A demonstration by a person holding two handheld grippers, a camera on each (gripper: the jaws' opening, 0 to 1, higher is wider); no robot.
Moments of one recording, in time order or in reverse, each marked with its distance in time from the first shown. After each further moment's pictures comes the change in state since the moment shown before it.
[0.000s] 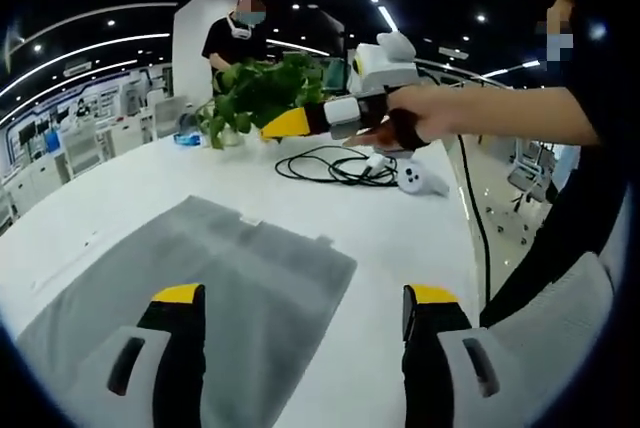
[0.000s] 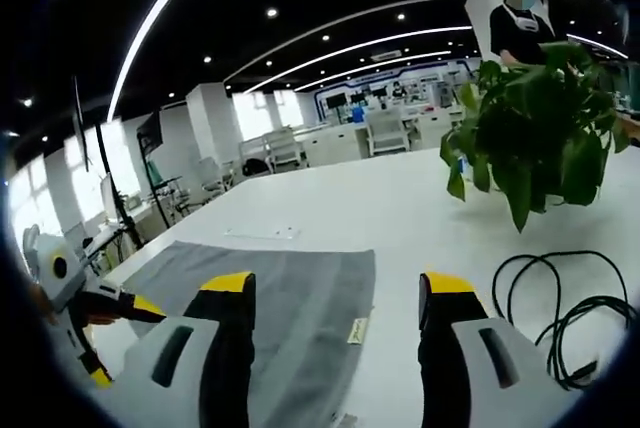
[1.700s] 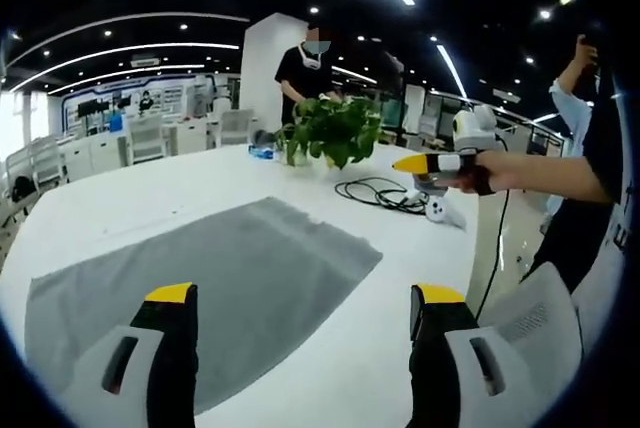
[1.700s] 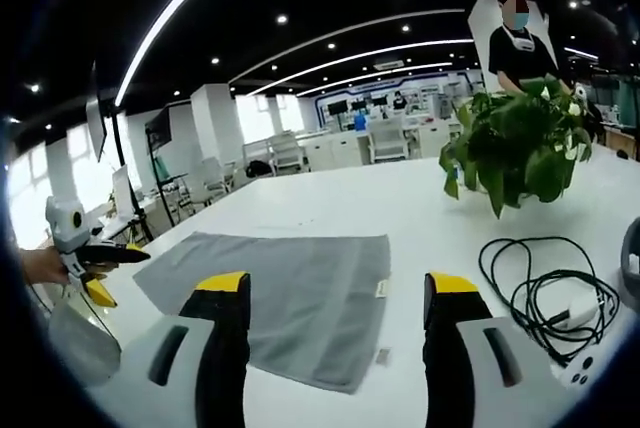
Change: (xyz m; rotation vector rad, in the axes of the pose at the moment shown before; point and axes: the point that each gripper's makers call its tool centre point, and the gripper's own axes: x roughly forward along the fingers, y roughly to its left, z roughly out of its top) left arm -0.151 0.023 -0.016 -0.170 -0.125 0.224; right arm -0.100 0.051 -0.013 -0.048 -0.023 -0.018
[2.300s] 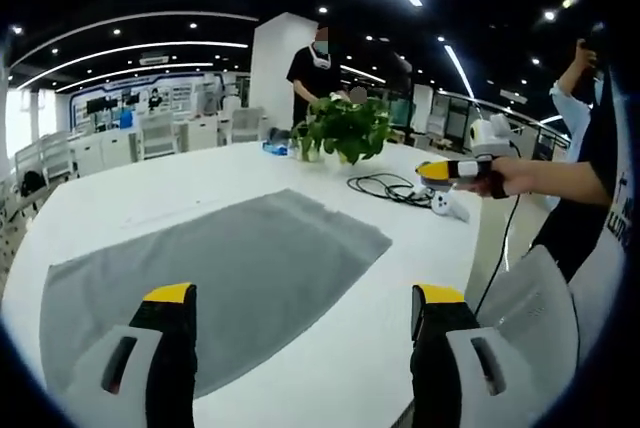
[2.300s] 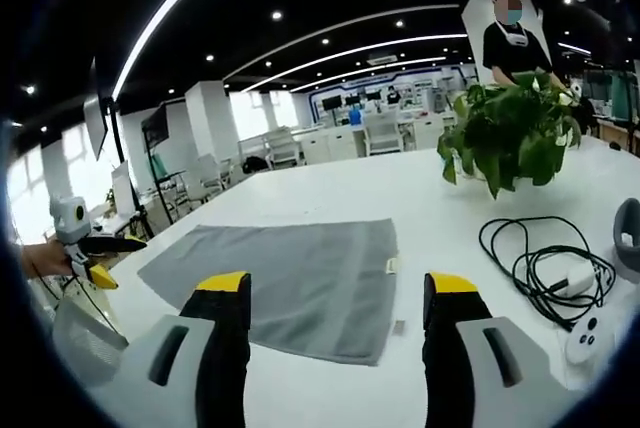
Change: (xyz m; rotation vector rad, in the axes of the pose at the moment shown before) left arm -0.047 0.026 -0.019 -0.009 0.008 0.036; right arm -0.023 0.025 -0.022 0.019 0.018 -0.026
